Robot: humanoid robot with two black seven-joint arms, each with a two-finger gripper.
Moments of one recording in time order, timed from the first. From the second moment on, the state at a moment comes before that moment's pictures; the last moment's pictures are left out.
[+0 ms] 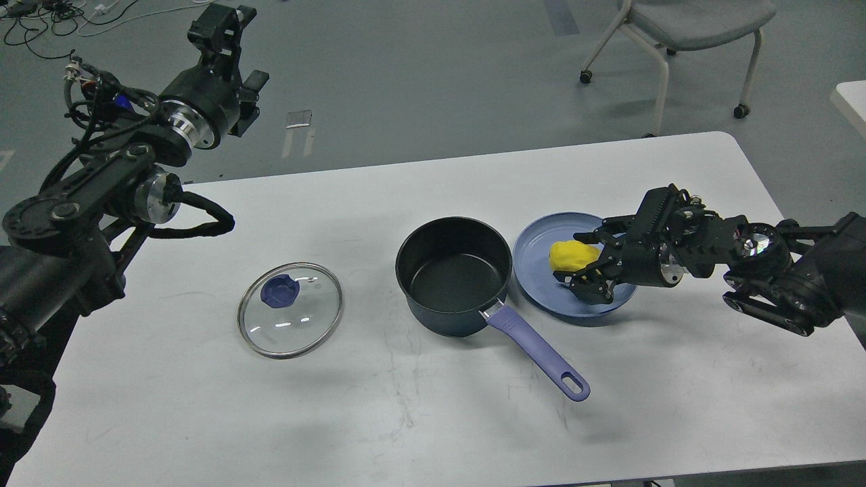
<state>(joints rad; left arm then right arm) -1.07 0.47 -0.46 -0.82 0.38 -0.03 -0.22 0.97 -0.36 -0.27 0.68 -1.78 -0.28 0.46</state>
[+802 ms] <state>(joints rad) -1.06 0.46 -0.45 -0.82 0.39 -0.03 -0.23 1.18 -0.35 -0.28 0.78 -1.60 -0.28 0.45</state>
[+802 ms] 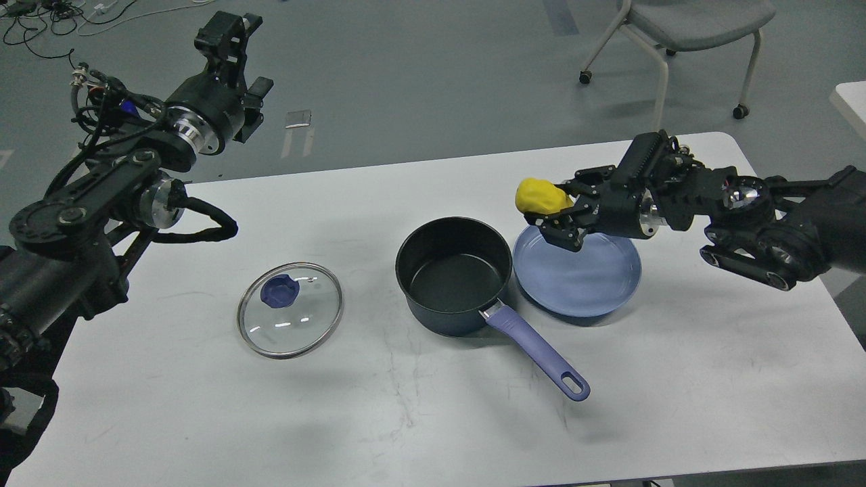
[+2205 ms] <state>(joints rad) -1.04 0.47 -0.46 -0.82 0.39 -0.03 -0.26 1.23 -0.11 -0.15 0.76 -1.29 -0.28 0.45</state>
